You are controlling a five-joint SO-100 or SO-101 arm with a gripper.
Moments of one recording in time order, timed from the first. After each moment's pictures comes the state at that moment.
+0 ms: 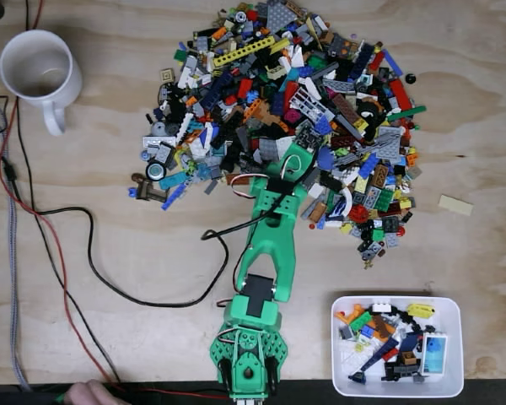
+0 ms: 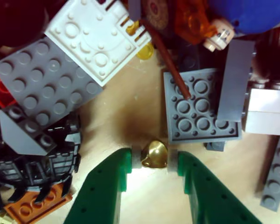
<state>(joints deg) 11.1 87.4 114.9 44.5 -66.5</state>
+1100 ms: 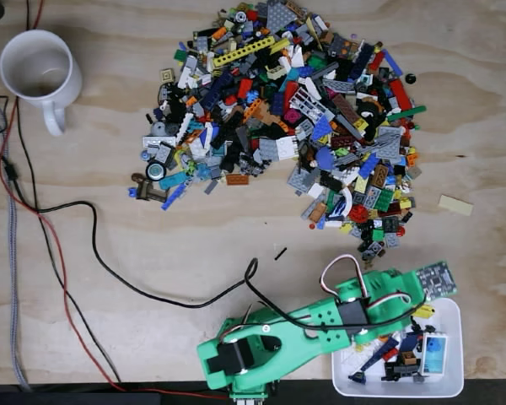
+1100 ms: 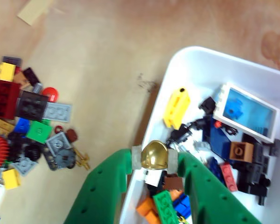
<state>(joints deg) 73.3 130.0 118.1 65.1 -92.4</state>
